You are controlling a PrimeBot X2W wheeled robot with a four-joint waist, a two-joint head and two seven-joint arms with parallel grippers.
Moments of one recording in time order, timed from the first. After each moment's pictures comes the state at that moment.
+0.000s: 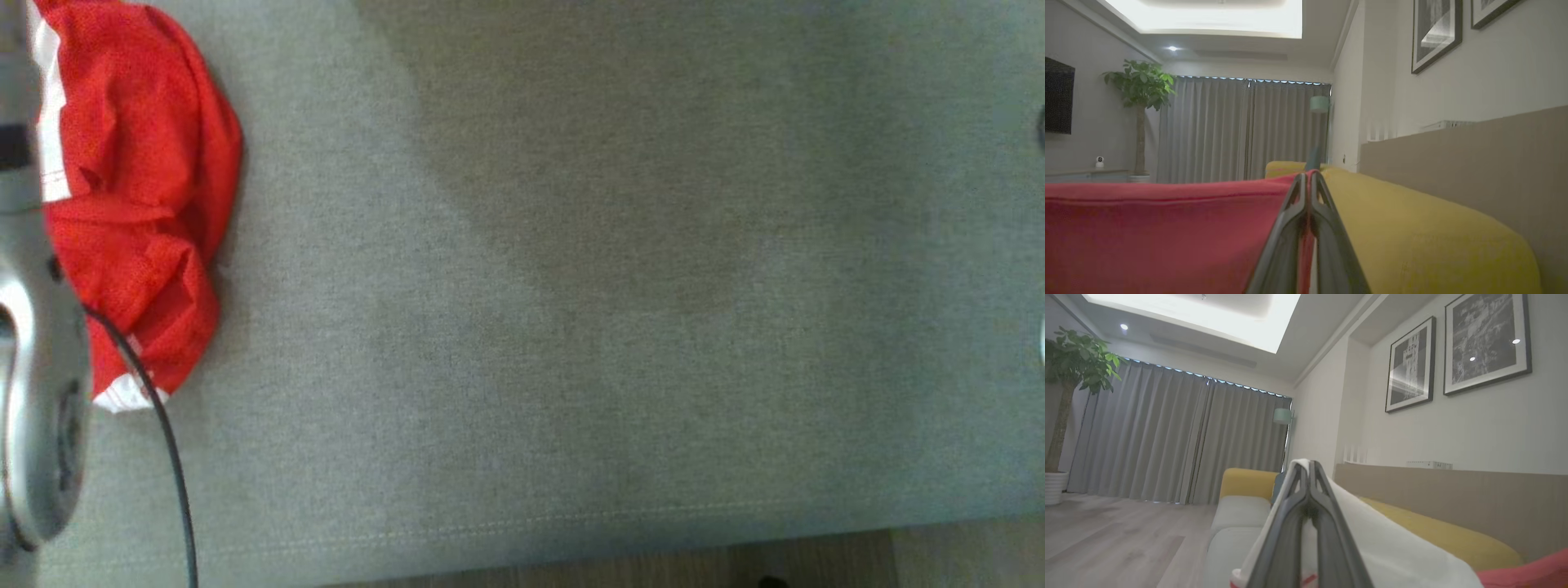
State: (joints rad) left arm -1.45 0.18 -0.21 0.64 -0.45 -0.11 -0.25; right arm -1.42 -0.18 -0.06 0.84 0.02 0.12 -0.25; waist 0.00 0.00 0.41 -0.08
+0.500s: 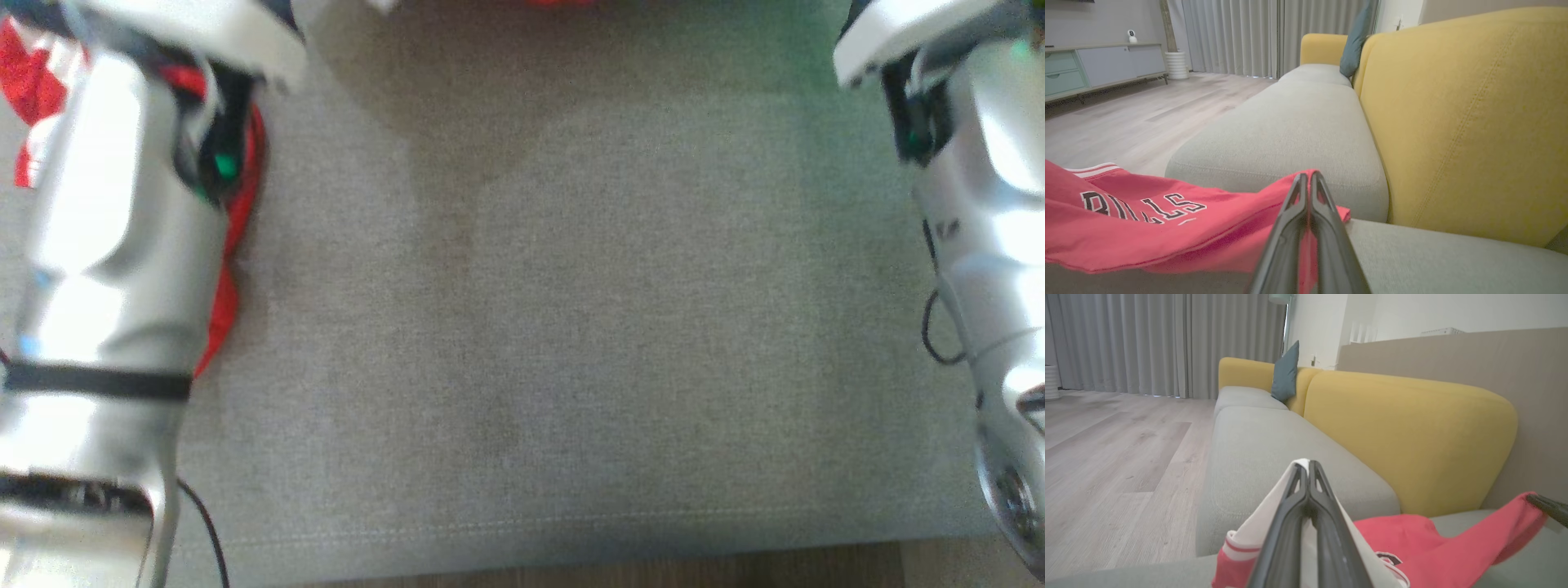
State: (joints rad) left arm -1.01 0.17 -0.32 0.61 -0.43 -0.12 -0.26; right arm -1.13 -0.17 0.19 1.00 0.14 0.12 -0.26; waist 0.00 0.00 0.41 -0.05
